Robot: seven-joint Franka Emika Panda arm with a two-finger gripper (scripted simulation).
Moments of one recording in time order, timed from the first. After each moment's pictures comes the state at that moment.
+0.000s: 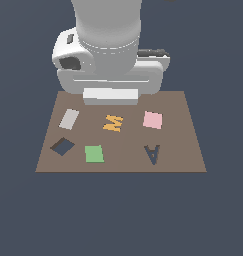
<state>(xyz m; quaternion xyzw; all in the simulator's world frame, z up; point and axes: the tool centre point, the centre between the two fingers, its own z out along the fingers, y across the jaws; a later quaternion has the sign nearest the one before) -0.009 -0.020 0.145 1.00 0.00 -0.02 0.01</state>
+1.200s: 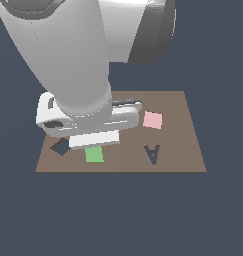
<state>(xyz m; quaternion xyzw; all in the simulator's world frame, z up) 0.056 -0.061 0.084 1.00 0.07 -0.01 0.00</state>
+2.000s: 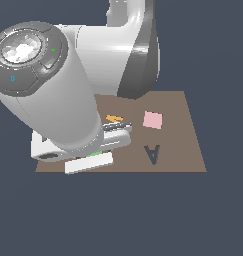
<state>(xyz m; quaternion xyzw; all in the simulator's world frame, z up) 0.099 -0.077 0.051 0.99 0.11 0.00 0.00</state>
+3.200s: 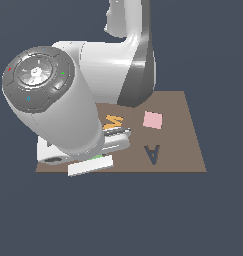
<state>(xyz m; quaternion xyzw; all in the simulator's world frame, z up) 0.101 -0.078 0.030 0.99 0.12 0.00 0.00</state>
